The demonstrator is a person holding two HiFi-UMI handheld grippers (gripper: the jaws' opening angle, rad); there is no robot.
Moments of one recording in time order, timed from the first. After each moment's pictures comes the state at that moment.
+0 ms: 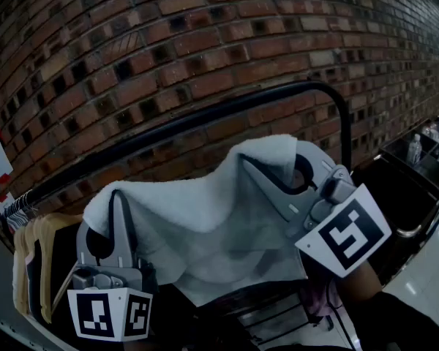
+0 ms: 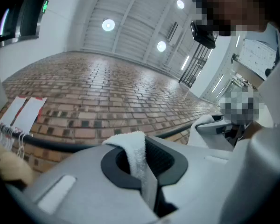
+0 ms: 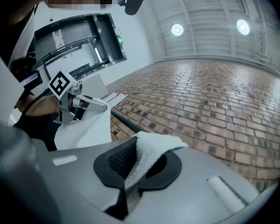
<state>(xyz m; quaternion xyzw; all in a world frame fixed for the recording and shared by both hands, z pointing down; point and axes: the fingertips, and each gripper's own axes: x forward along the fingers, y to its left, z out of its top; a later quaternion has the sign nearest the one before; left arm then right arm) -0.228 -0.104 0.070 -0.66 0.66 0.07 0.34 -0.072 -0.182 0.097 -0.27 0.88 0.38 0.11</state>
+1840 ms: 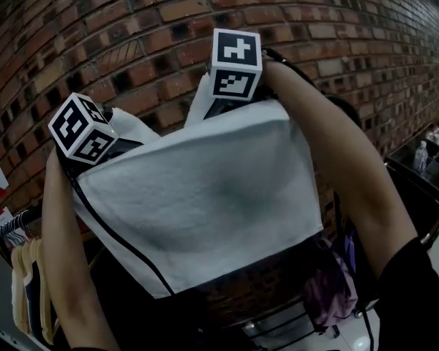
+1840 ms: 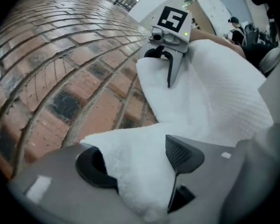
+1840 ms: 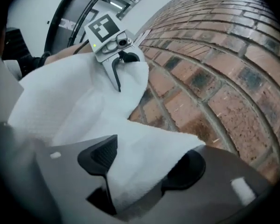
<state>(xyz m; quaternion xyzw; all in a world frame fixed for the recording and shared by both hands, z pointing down) -0.310 -0.335 0.054 -0.70 0.45 -0.52 0.19 -0.195 -0.386 0.067 -0.07 0.87 0.33 -0.37</state>
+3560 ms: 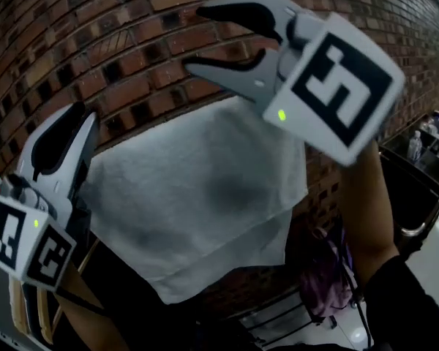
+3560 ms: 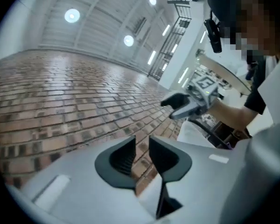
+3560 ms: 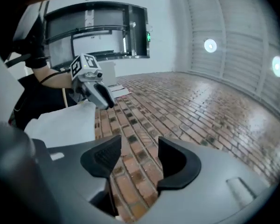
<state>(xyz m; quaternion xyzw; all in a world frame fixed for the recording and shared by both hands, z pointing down) -0.217 -0.152 -0.024 -0.74 0.53 -0.08 0.41 -0.107 -0.200 -0.042 -0.23 0.81 0.54 0.07</state>
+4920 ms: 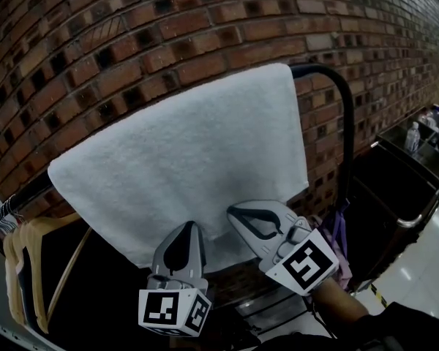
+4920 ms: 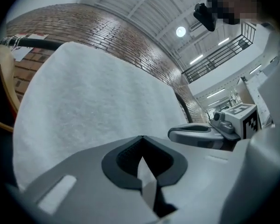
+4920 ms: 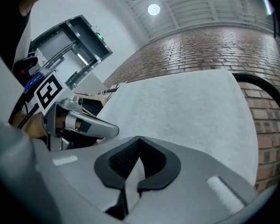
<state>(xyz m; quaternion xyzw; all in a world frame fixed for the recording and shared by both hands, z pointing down) -0.191 -0.191 0.239 -0.77 0.63 0.04 0.11 -0.129 -0.207 0.241 -0.24 0.94 0.23 0.07</state>
